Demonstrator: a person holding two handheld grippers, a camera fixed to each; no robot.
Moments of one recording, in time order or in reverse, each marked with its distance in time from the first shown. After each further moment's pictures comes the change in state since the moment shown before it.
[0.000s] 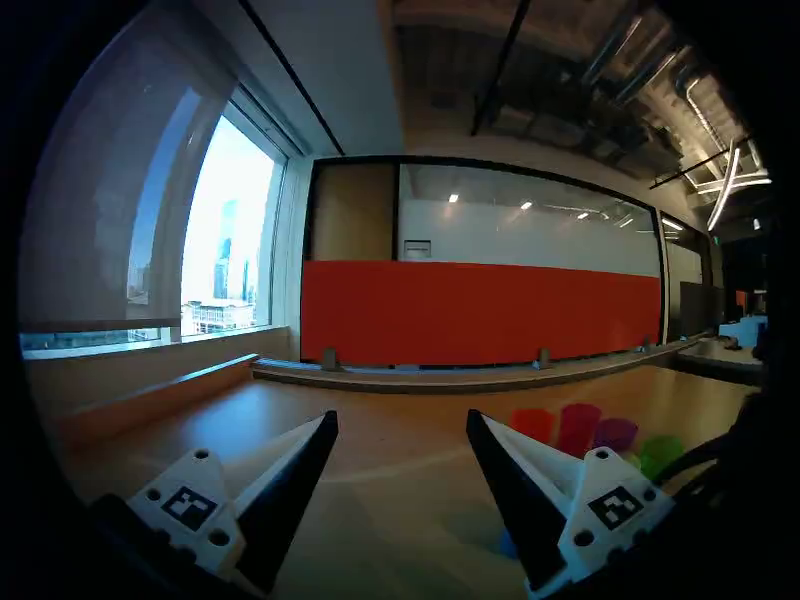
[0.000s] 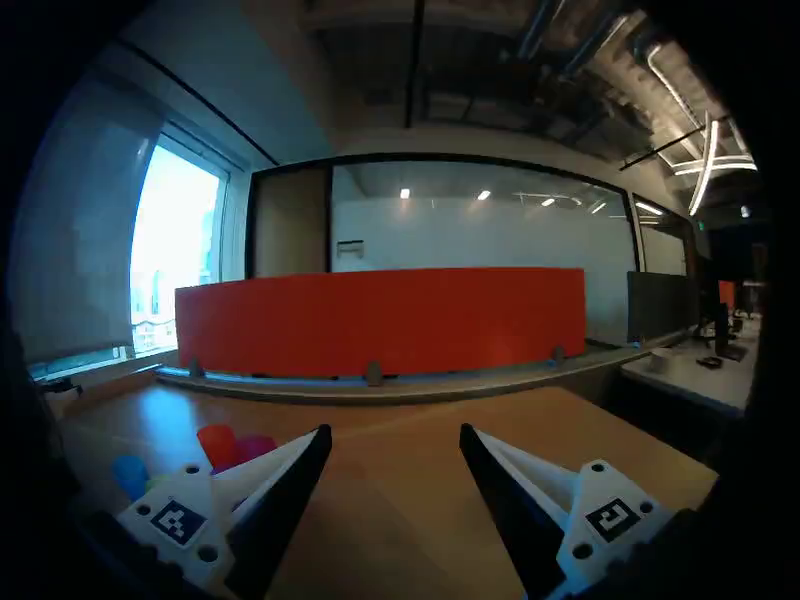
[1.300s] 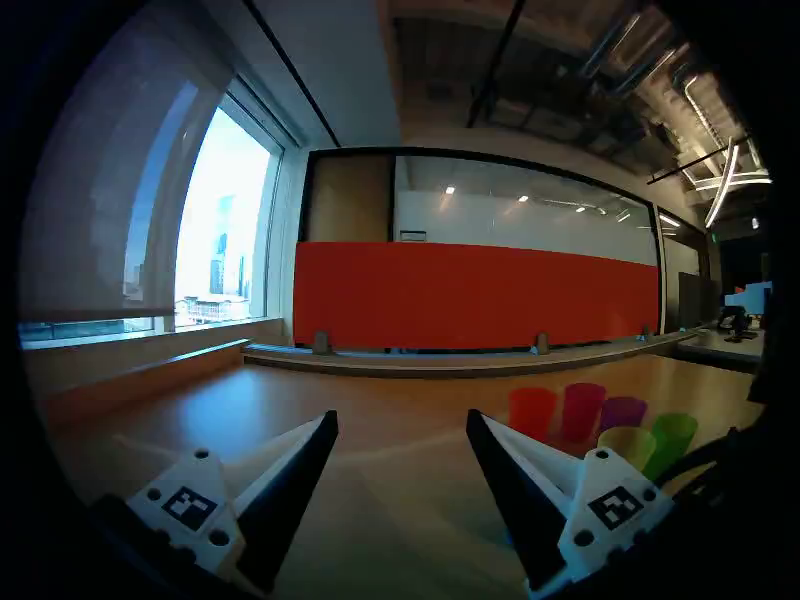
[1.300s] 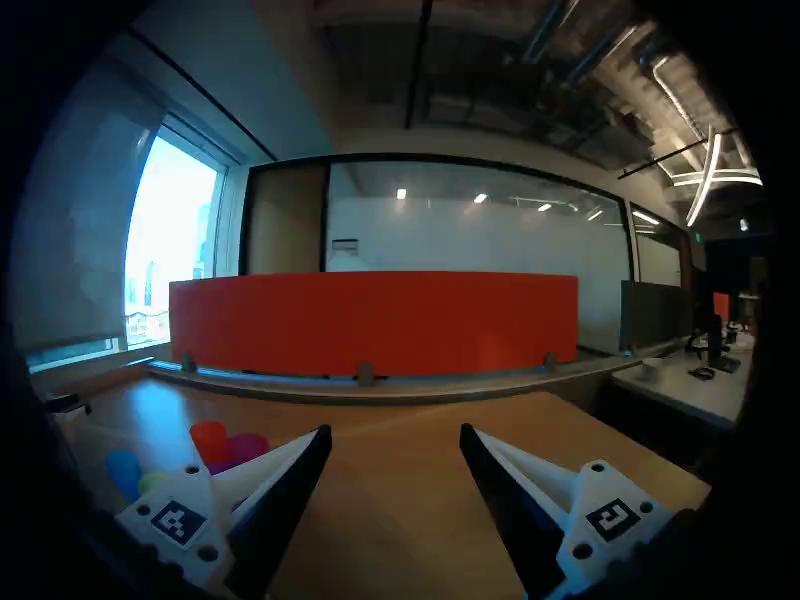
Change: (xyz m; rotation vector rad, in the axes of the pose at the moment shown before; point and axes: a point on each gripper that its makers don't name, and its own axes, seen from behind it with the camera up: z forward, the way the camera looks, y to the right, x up) left arm -0.040 0.008 0.016 -0.016 -0.018 -0.002; right arm 0.005 0.003 -0.002 -0.028 -0.003 -0.032
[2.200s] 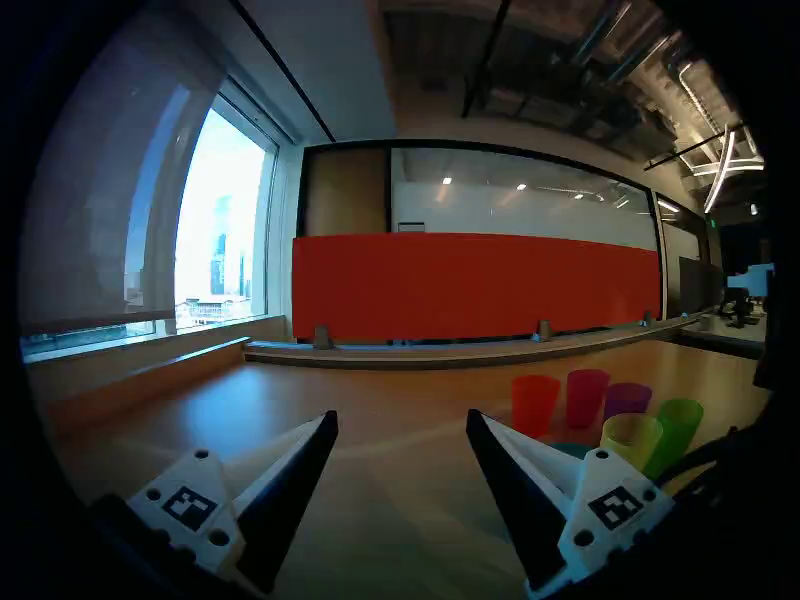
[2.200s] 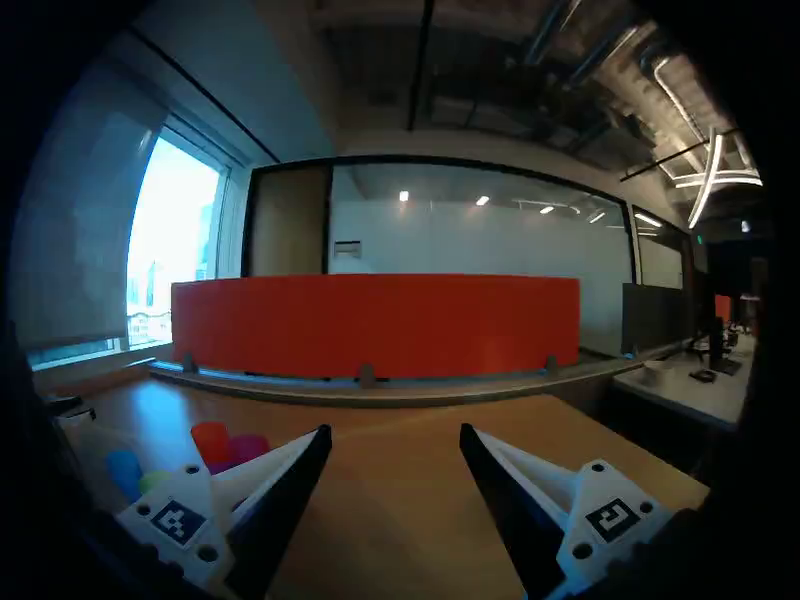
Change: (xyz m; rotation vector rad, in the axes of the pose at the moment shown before) left arm -0.009 0.002 0.003 0.003 -0.025 0.032; right arm 0.002 0.003 -0.001 0.009 0.012 -0.001
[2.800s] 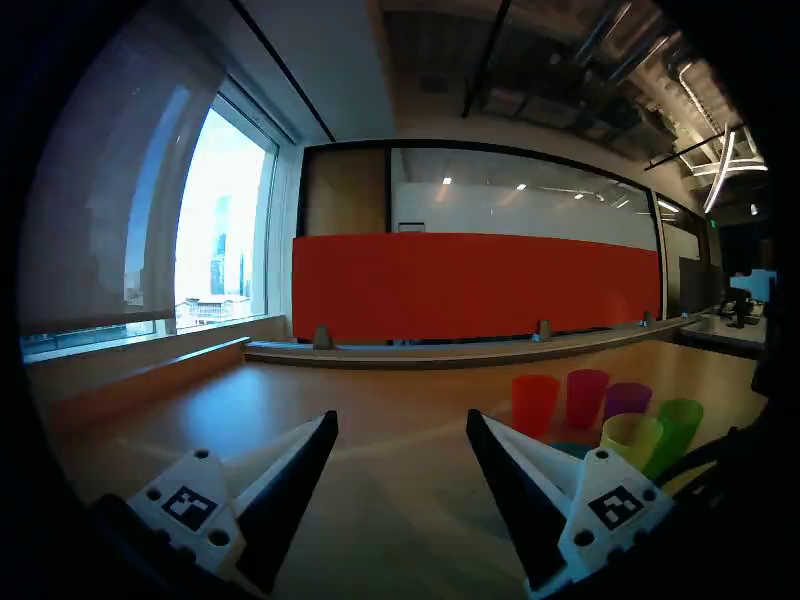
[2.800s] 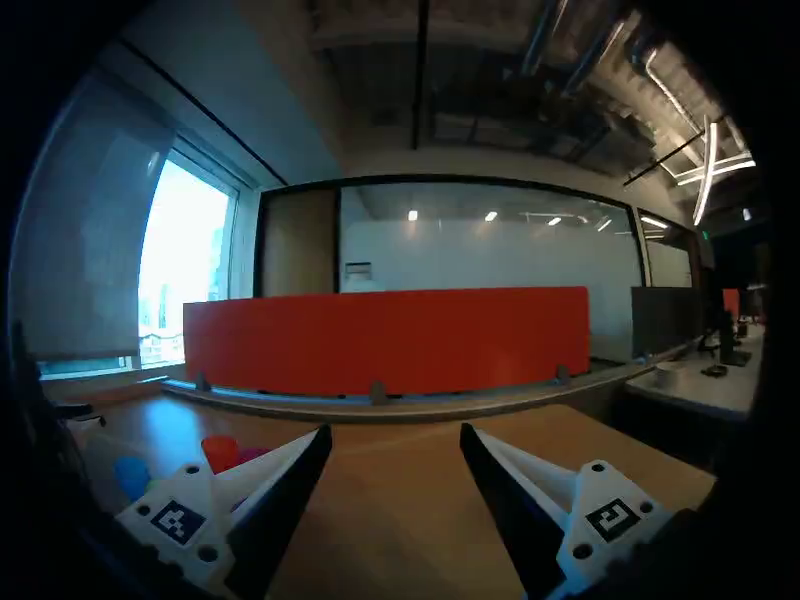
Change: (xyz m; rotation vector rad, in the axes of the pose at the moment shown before) left arm 0.000 0.000 0.000 0.000 0.000 0.000; right arm -0.002 -0.001 -0.001 0.056 0.074 0.032
